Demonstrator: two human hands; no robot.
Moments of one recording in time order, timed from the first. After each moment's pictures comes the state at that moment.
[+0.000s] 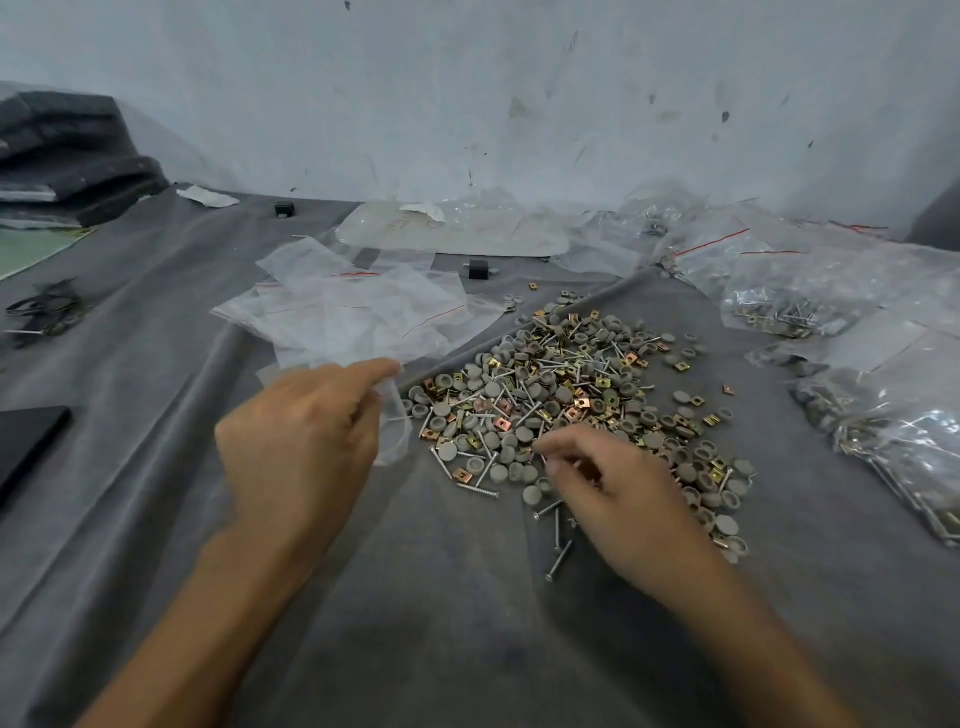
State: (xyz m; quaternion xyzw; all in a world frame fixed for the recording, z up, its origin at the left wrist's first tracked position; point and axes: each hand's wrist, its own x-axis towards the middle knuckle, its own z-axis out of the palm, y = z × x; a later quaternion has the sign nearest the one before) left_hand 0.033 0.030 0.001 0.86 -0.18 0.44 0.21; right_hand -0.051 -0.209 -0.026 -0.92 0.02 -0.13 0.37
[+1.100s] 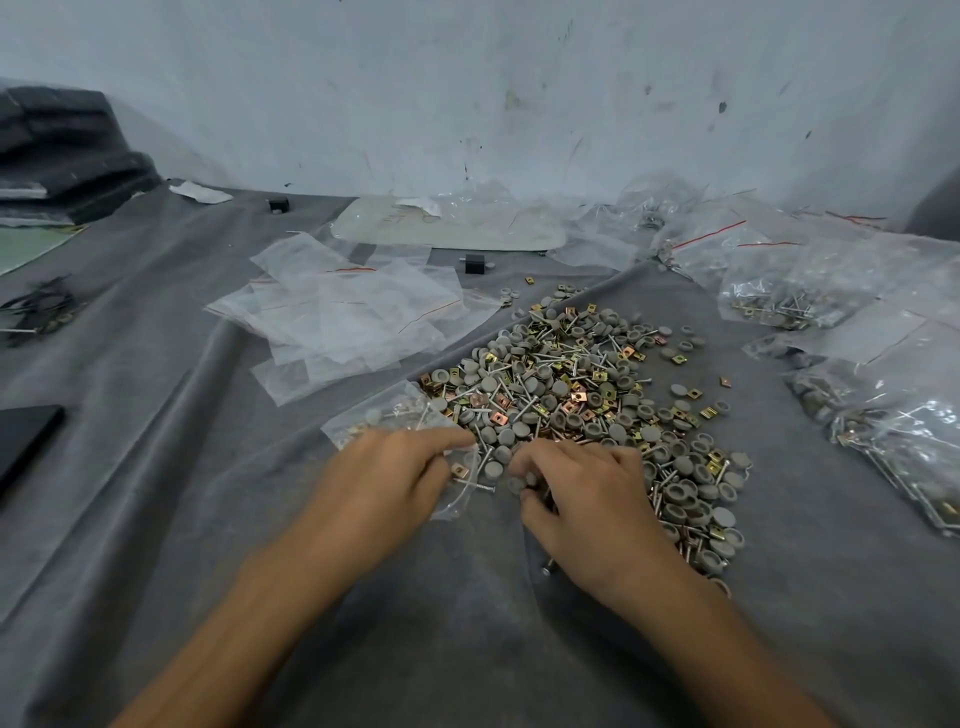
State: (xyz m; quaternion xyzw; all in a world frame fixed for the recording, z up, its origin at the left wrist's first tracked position) left_hand 0.021 0.004 -0.014 0.92 -0.28 0.05 0.27; right_hand -0.048 -0.188 -0.036 -0.98 0.00 -0.10 0.18
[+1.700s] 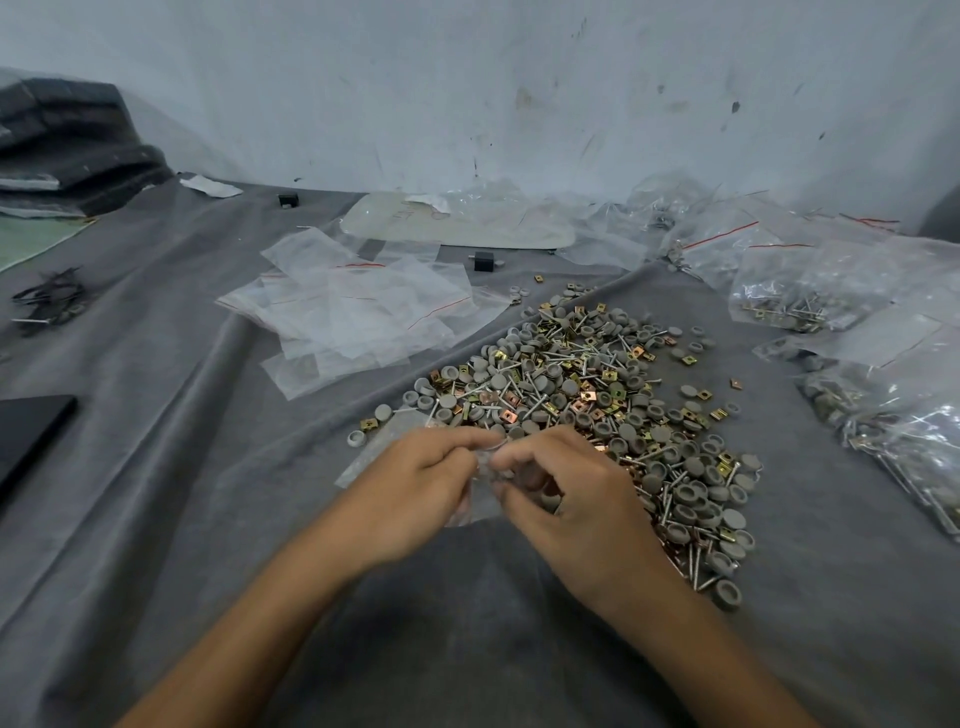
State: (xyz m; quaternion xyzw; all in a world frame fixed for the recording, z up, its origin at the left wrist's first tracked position) left_hand 0.019 -0.005 -0.011 0.83 -0.24 -0.15 0.48; right_hand -0.052 -0.171 -0.035 -0.89 -0.08 -0.23 0.37
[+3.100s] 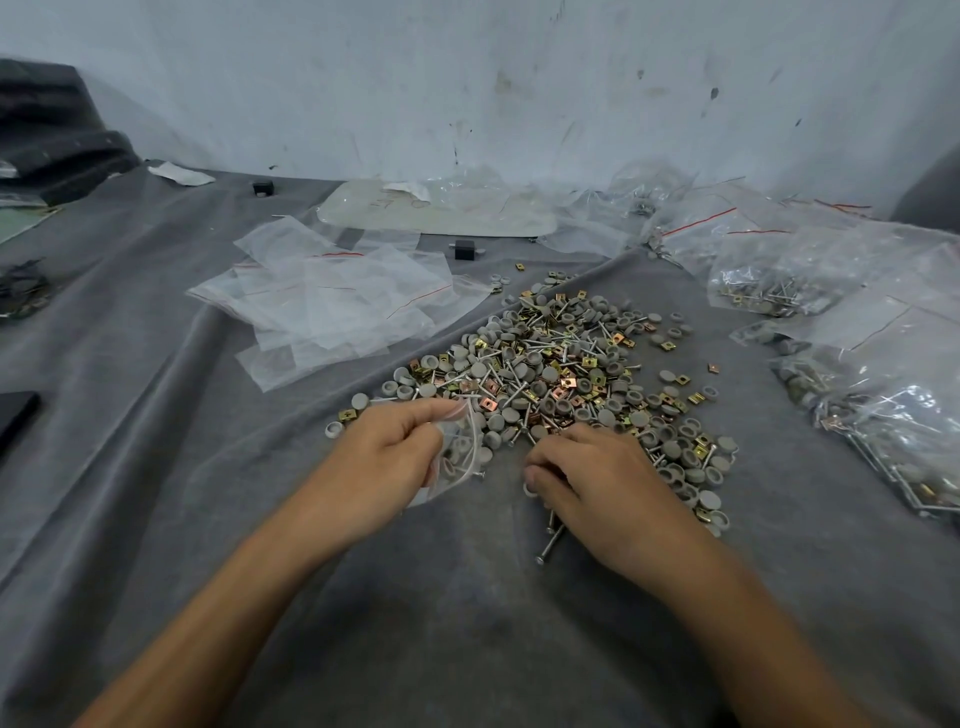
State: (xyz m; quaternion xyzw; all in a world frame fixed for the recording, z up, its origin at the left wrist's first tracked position) left_hand 0.017 -0.004 -0.006 0.81 -0.20 -0.11 0.53; right_hand -0.052 -0.210 -0.021 -0.99 -0.02 -0.03 0.16
